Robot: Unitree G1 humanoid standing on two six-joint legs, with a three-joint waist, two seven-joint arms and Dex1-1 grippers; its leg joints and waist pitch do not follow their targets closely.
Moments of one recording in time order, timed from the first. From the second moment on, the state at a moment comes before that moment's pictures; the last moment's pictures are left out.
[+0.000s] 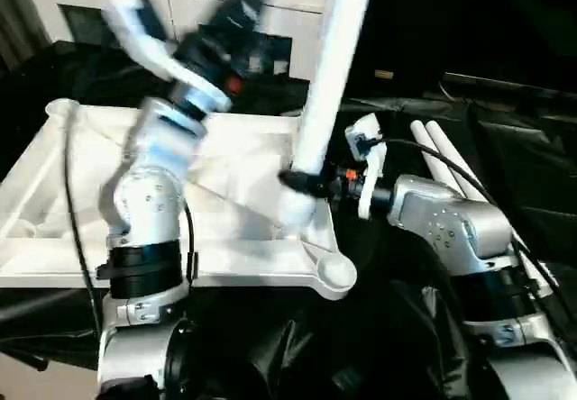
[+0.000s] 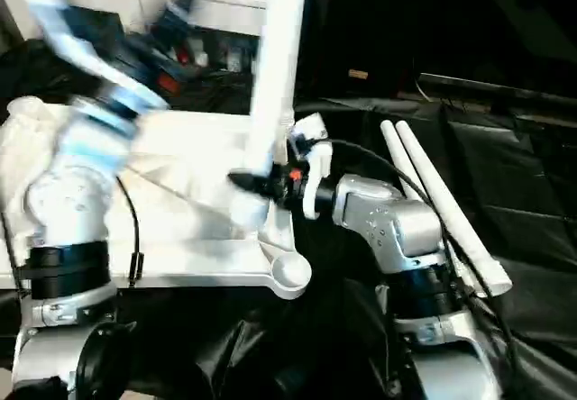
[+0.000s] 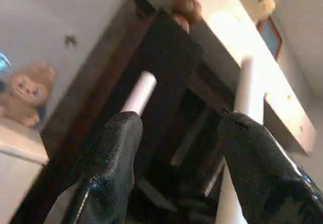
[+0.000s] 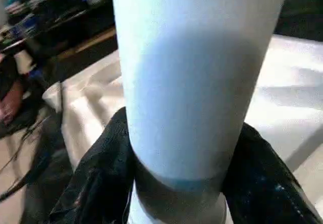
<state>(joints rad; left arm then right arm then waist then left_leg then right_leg) -0.73 0.05 0.30 -0.06 -0.68 0.39 -0.38 -0.60 -0.20 0.05 0.14 0.49 0.74 0.69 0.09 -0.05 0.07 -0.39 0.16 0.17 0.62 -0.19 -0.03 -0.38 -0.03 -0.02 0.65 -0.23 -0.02</state>
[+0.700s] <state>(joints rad) -0.05 0.42 -0.25 -0.20 -0.20 0.21 -0.71 -0.14 -0.21 -0.01 -0.28 0.30 0.56 0.39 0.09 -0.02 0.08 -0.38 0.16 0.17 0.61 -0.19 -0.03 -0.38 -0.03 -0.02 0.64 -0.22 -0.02</state>
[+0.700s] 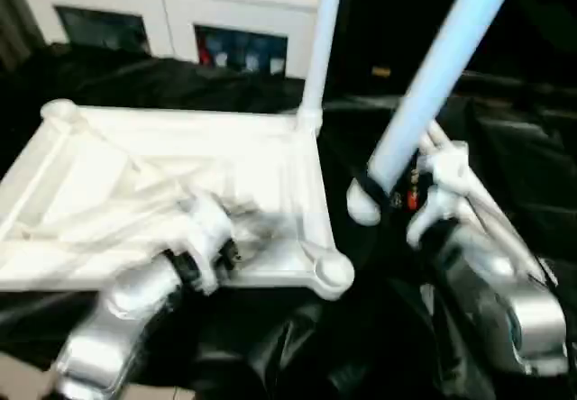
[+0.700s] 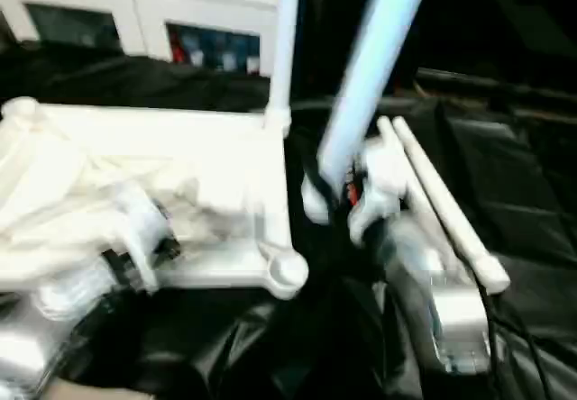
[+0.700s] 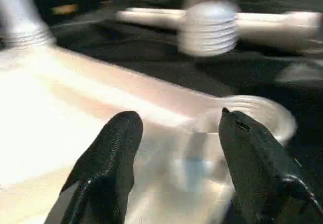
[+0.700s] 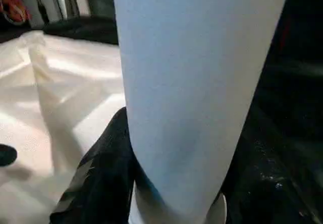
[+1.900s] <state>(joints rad) -0.44 0.54 -0.38 0.30 -0.20 0.20 -1.28 -0.19 -0.27 0.05 -0.29 0.35 0.60 0.49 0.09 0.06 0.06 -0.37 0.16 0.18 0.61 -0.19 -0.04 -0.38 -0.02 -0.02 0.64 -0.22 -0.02</state>
